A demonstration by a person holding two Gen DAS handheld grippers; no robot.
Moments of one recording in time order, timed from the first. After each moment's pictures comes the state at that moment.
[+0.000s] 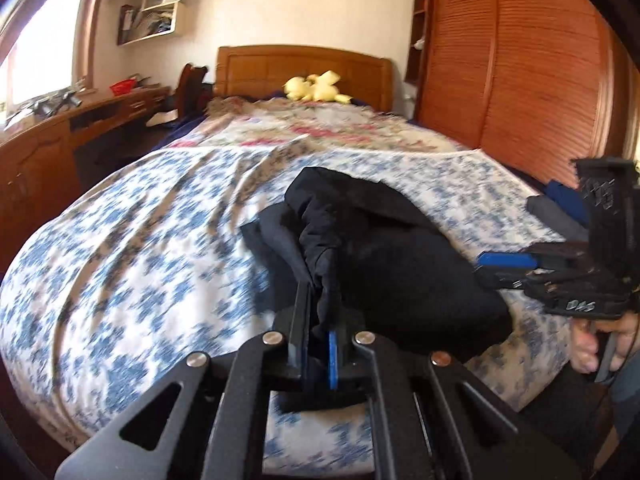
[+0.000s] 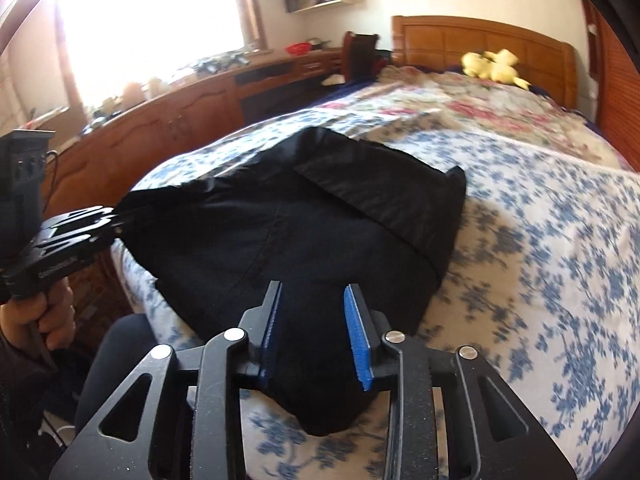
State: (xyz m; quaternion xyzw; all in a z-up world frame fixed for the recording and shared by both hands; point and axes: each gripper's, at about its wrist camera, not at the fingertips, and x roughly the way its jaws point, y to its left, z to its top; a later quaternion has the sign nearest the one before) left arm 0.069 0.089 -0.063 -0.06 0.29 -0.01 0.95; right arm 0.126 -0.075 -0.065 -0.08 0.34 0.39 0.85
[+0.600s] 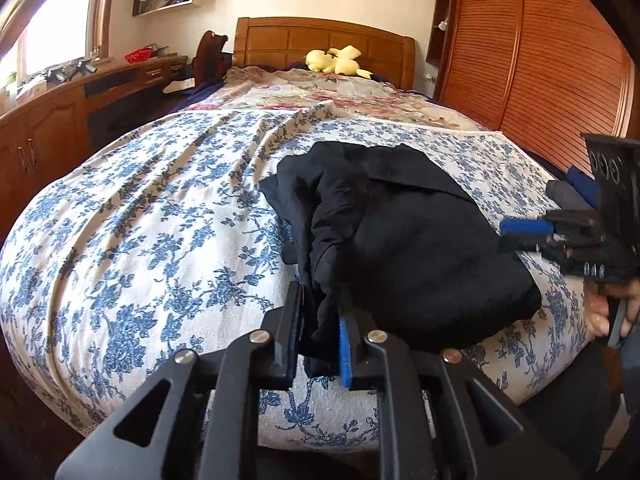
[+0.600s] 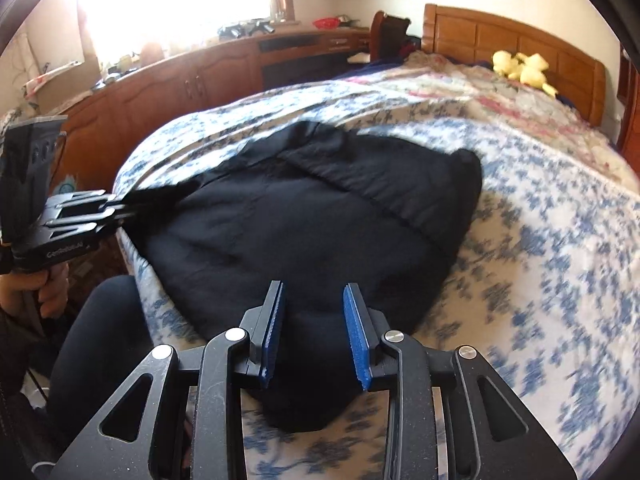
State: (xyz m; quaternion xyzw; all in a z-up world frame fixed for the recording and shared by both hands) left arm 0.062 0.102 -0.100 -0.07 0.33 0.02 0.94; right arm 0.139 -0.067 -0.089 -0.13 0.35 0.41 0.83
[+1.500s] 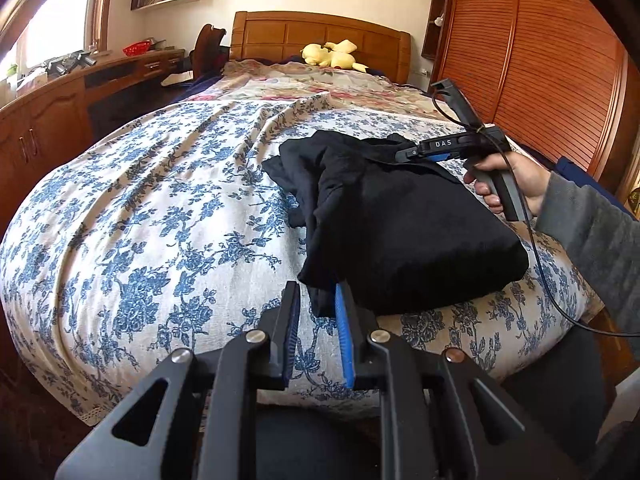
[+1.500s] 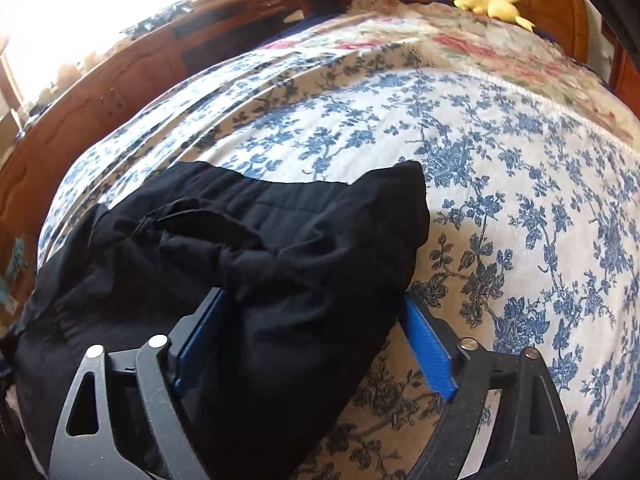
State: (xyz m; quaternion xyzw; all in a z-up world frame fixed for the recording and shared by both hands) left arm 0.030 0.108 -0.107 -0.08 0.35 0.00 0.93; right arm 0.355 -0.035 -0.131 -0.10 0.46 0.35 0.81
